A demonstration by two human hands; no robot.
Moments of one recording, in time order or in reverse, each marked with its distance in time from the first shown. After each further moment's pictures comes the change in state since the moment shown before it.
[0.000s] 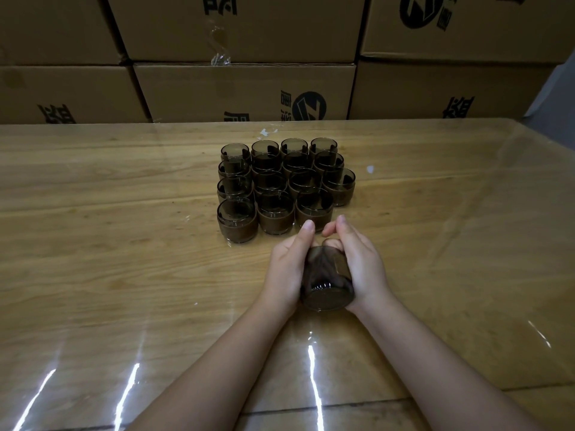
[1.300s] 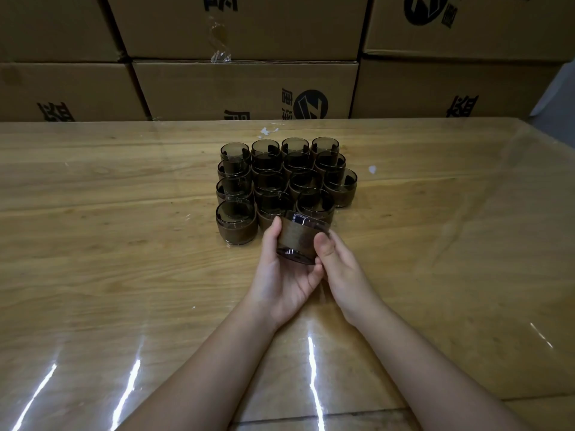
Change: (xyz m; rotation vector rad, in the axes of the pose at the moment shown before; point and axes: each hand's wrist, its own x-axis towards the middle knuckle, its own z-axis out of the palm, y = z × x) left_hand 0.014 -0.014 -0.018 -0.751 -0.201 -0.379; right_hand 0.002 0.017 -0.003 -0.259 -0.203 -0.034
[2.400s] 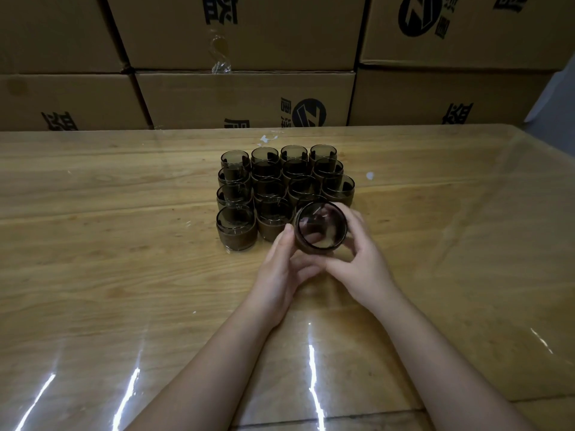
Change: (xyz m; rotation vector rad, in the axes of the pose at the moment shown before) left_hand 0.000 0.001 0.002 0.502 0.091 0.257; right_hand 0.008 -0.013 -0.028 -0.422 0.079 -0.305
